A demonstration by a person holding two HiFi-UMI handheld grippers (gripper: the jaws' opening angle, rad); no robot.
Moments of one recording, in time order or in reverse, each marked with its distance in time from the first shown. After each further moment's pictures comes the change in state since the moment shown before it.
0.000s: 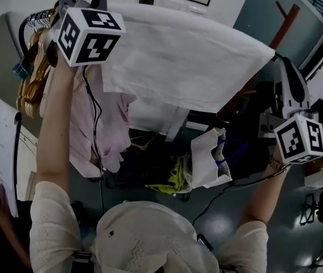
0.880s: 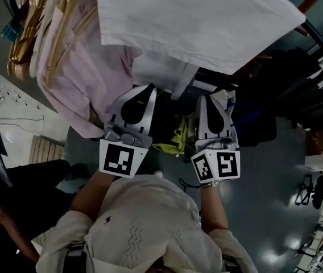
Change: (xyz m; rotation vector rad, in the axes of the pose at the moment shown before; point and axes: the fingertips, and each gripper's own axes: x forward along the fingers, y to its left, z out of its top) left arm -0.272 -0.239 -0.081 -0.795 -0.194 -0.565; right arm -0.112 0.193 -0.212 0.374 0.244 0.067
